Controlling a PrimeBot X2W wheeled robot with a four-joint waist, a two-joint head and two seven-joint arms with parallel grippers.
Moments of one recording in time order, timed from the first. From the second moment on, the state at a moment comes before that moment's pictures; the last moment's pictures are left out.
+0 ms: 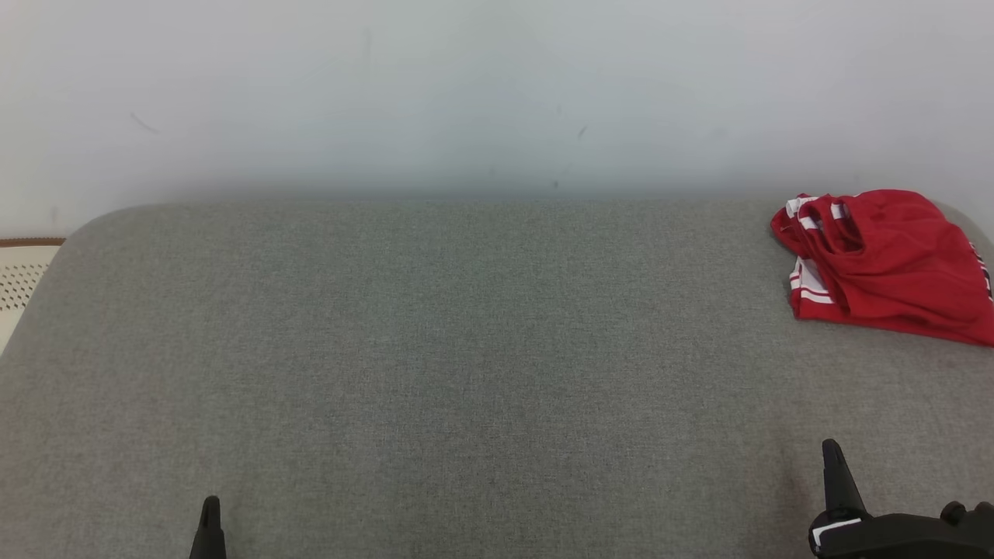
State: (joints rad) left arm -0.02 0.05 0.06 0.14 -0.94 -0.08 -0.10; right arm -0.07 -0.08 -0.01 0.25 0.93 0.13 -0.03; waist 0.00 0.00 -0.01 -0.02
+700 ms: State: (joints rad) left arm -0.05 0.05 0.05 0.17 -1.19 -0.10 -0.05; right arm -0.10 -0.07 -0.07 0.27 1.18 0.13 0.05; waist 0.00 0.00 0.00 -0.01
